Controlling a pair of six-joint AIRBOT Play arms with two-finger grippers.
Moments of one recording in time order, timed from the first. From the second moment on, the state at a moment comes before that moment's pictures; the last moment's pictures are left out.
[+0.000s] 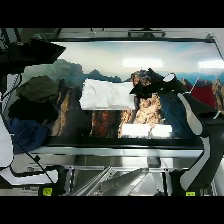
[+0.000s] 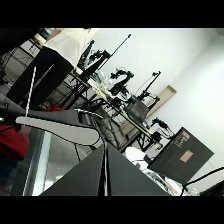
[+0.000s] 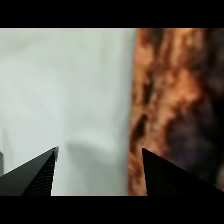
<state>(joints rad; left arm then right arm) 0.15 -1.45 1.62 -0.21 -1.75 -0.94 0.12 -1.98 1.56 -0.64 1.07 1.26</state>
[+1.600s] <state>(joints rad) 0.15 -1.45 1.62 -0.21 -1.75 -0.92 -0.52 -1.30 1.46 -1.50 1.32 2.29</state>
